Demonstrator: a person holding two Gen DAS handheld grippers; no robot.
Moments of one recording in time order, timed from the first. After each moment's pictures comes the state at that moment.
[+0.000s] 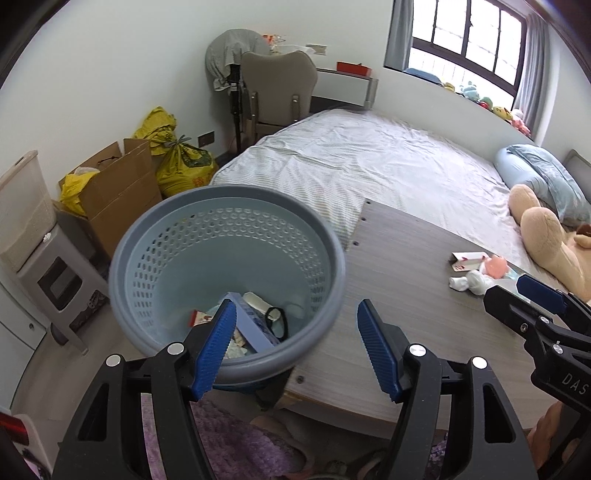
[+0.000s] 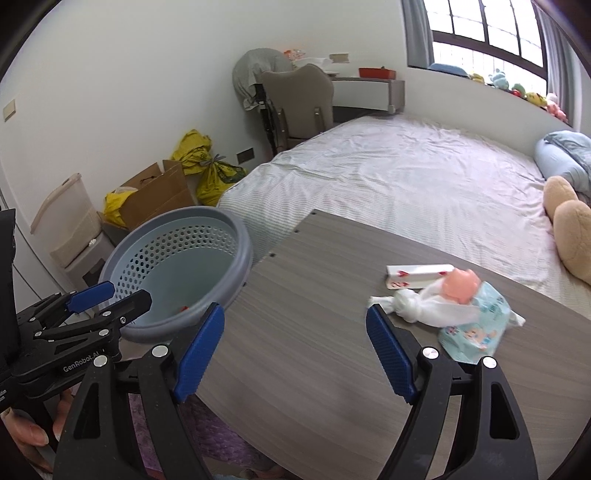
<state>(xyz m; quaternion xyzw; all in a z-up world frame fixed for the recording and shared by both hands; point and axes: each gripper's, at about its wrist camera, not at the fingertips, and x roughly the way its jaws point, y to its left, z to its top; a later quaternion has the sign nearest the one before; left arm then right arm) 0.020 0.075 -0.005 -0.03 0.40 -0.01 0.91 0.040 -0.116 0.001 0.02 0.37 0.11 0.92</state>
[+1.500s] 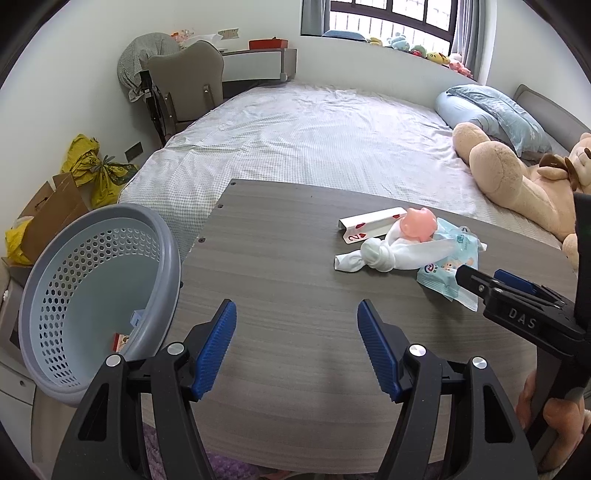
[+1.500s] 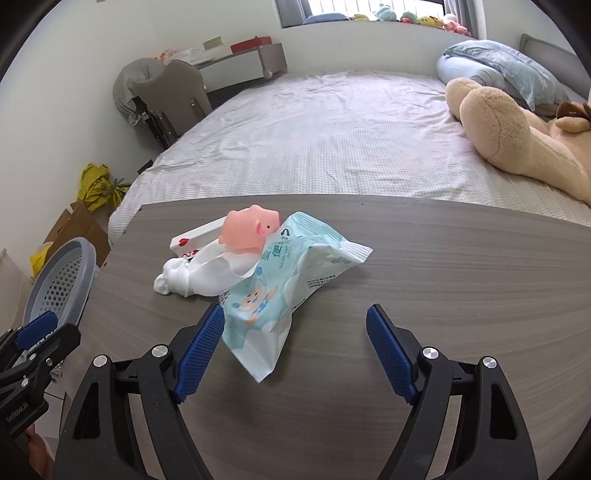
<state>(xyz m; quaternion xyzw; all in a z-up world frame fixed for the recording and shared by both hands) 0.050 -0.071 -0.032 0.04 0.43 -0.11 0.89 0.060 -0.286 -0.068 0.13 0.42 -0.05 0.90</state>
